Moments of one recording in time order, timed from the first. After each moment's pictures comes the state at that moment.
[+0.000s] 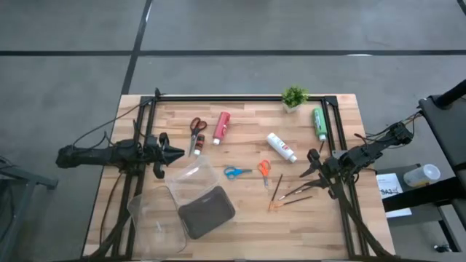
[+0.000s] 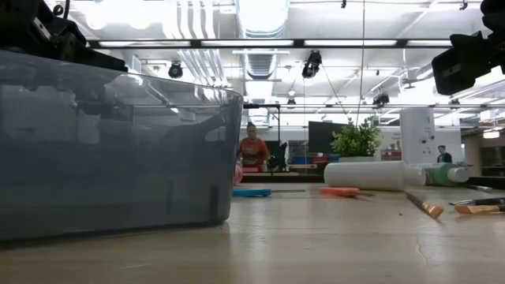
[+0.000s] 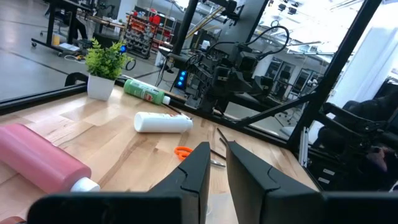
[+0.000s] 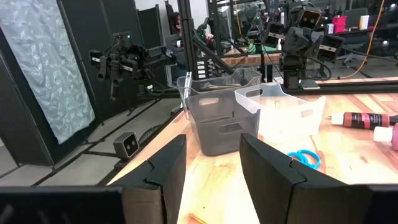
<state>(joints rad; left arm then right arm) -0.05 0.02 0.00 0.04 -0.13 -0.35 0.49 0.06 0.01 0.06 0.13 0.18</state>
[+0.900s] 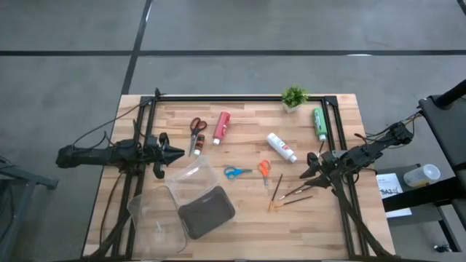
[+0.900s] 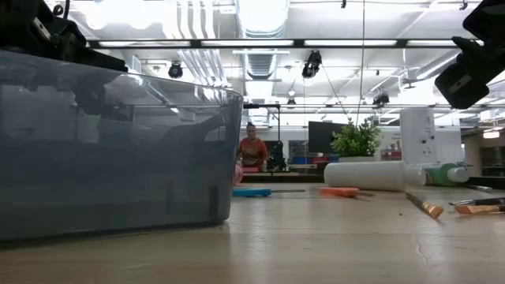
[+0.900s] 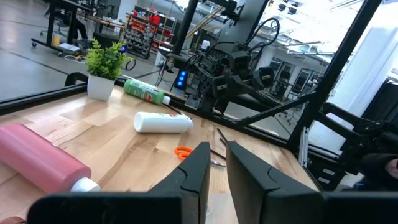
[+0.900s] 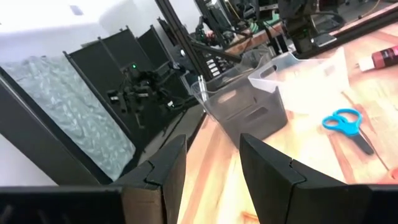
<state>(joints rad) -0.05 0.02 0.00 0.04 -0.13 -0.35 0.49 0.06 0.01 0.07 0.13 0.57</state>
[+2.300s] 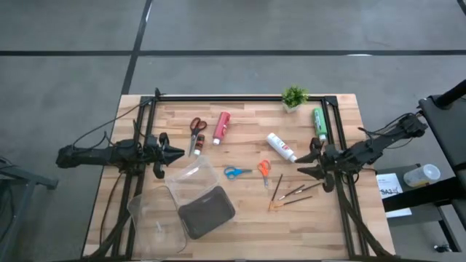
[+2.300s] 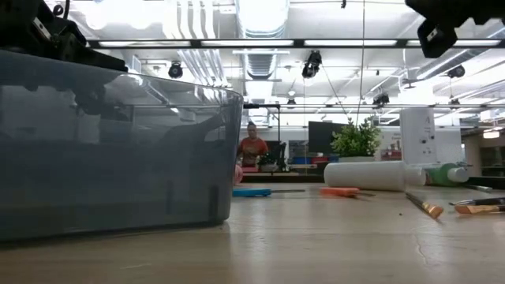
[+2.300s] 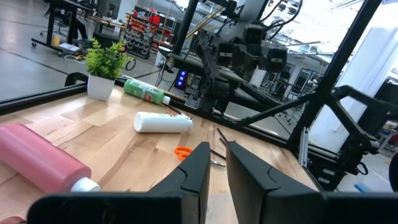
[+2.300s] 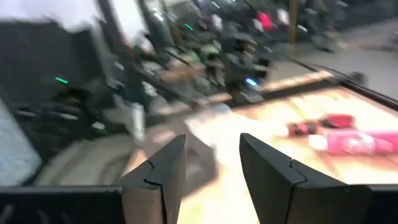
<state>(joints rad) -0.05 0.02 0.00 0.04 -0.13 -0.35 0.49 0.46 0.35 0.06 0.43 0.32</state>
